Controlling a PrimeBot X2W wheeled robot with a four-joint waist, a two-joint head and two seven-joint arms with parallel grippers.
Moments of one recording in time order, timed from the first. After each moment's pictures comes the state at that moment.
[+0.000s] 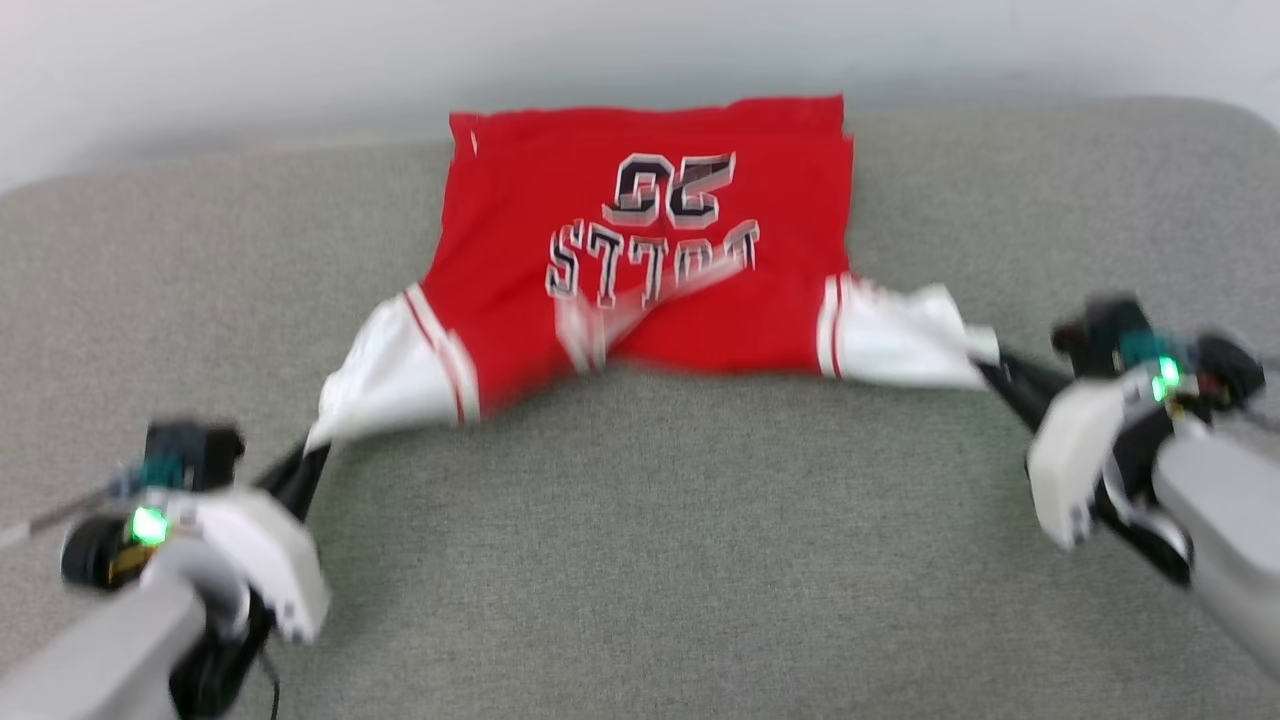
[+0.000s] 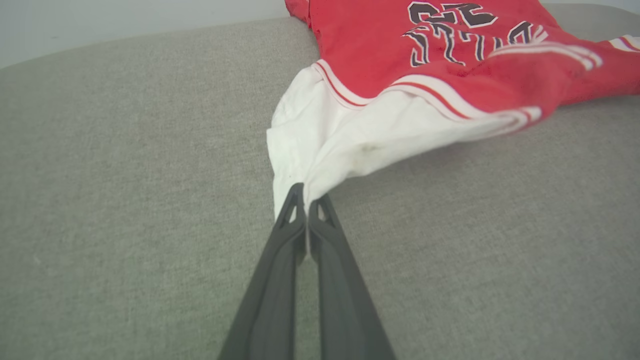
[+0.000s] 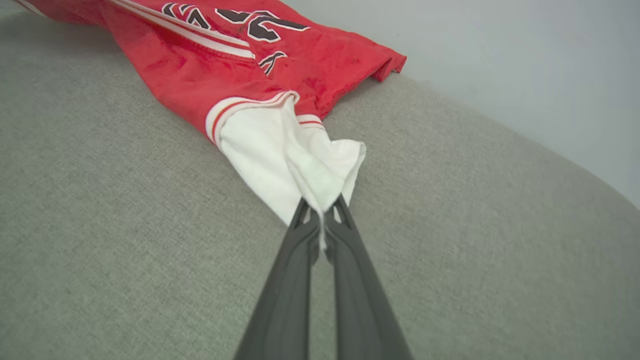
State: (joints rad) left arm -0.61 0.75 -1.02 0.46 -1.12 0.06 -0.26; right arm -0.88 -0.56 1.16 0.77 0.84 0.13 -0.20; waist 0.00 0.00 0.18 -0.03
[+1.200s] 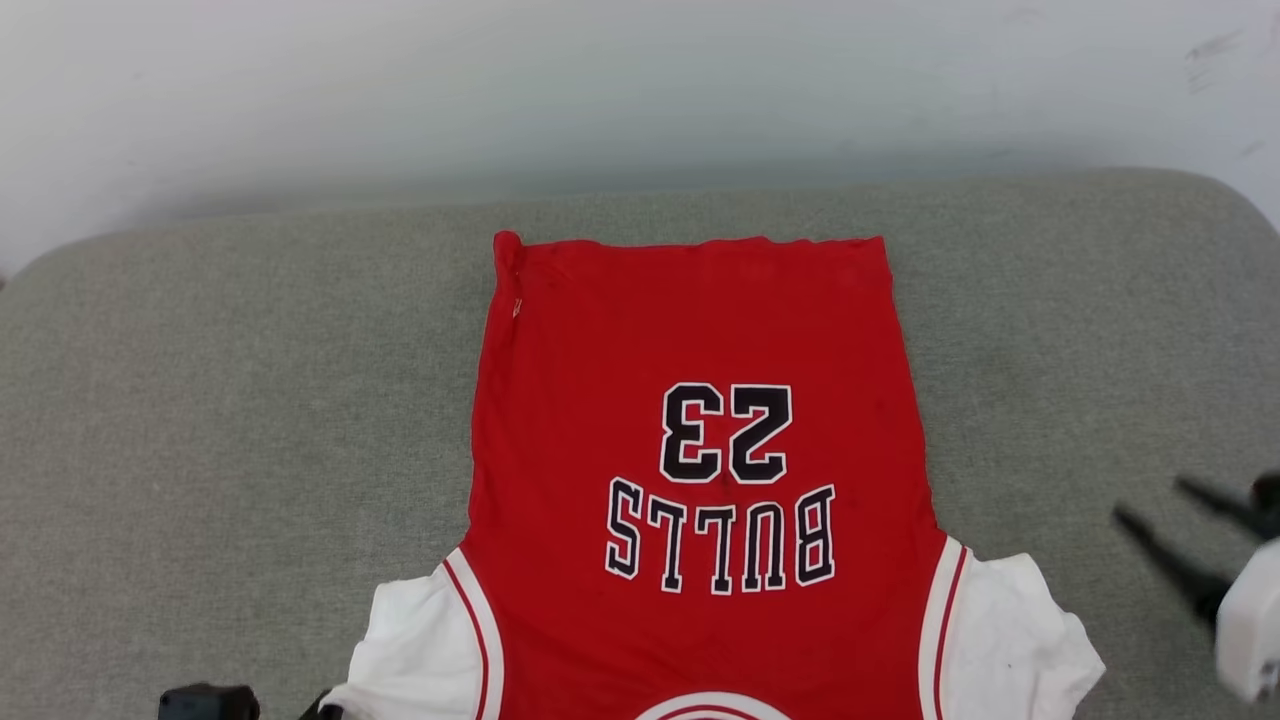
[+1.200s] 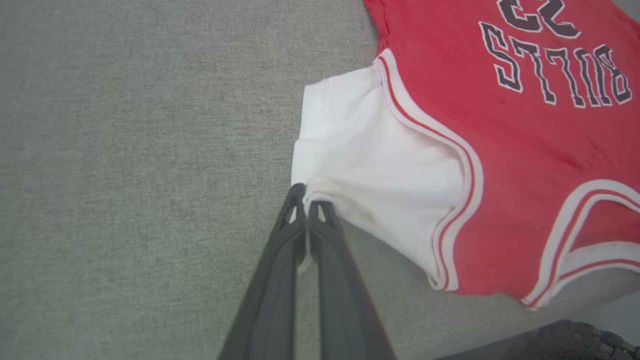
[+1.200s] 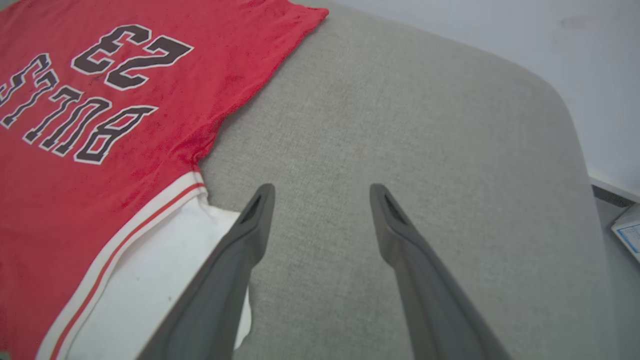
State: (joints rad) left arm -0.01 0.88 -0.87 -0.03 -1.14 0.36 -0.26; right arm -0.27 -0.84 0.66 0.33 0.77 0.13 -0.04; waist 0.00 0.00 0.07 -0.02
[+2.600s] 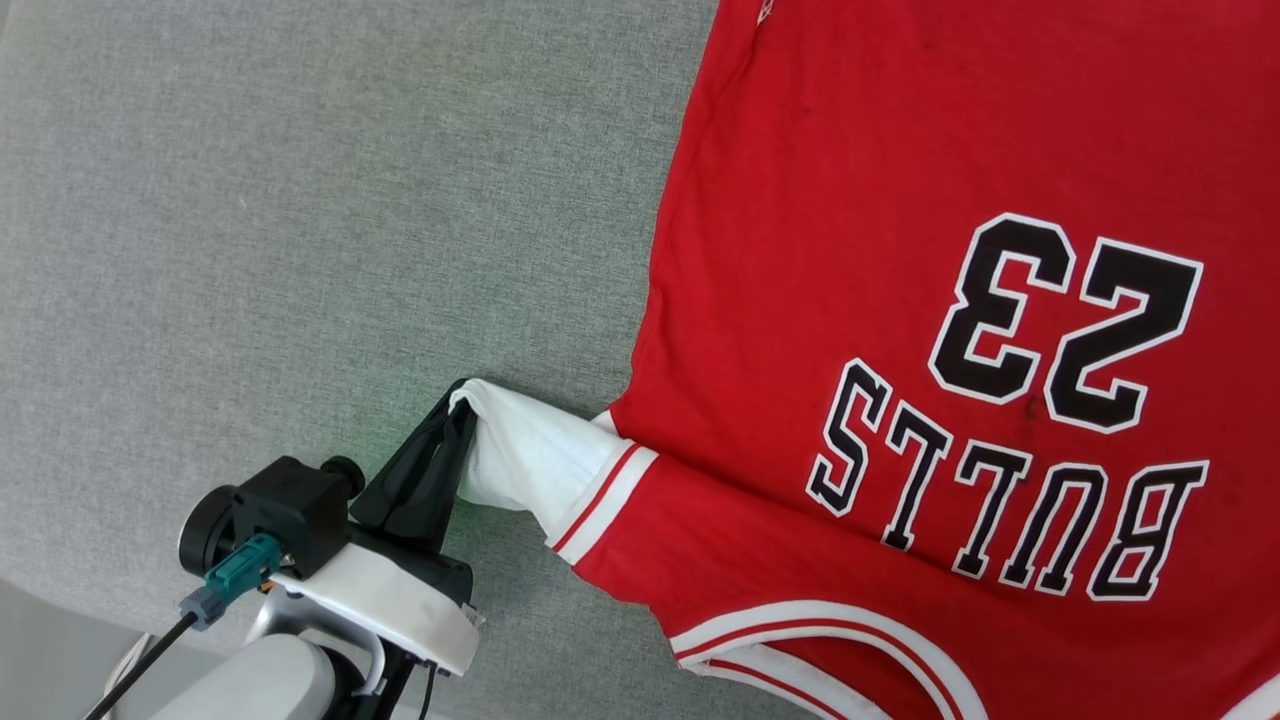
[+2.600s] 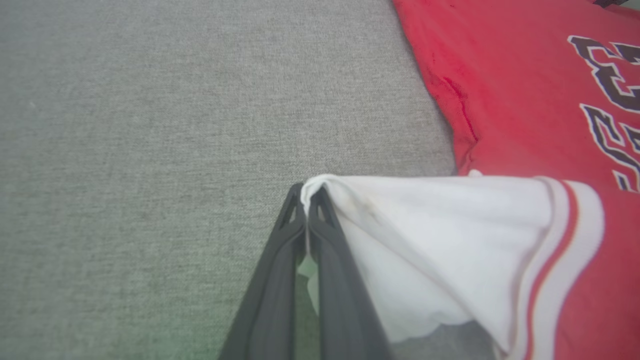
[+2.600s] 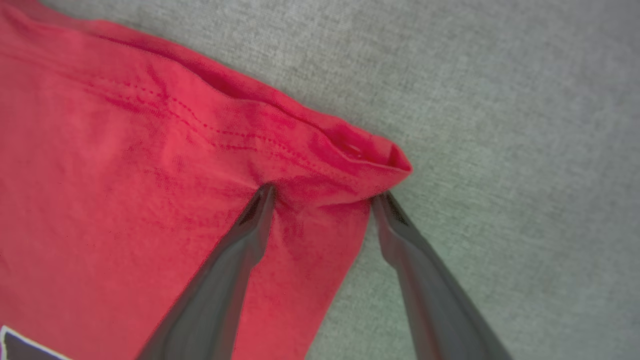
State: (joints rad) left arm -0.34 0.69 -0.75 -0.18 -0.79 0.31 -0.26; right arm -1.22 -0.63 0.31 0.58 0.55 0.13 1.25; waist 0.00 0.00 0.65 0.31
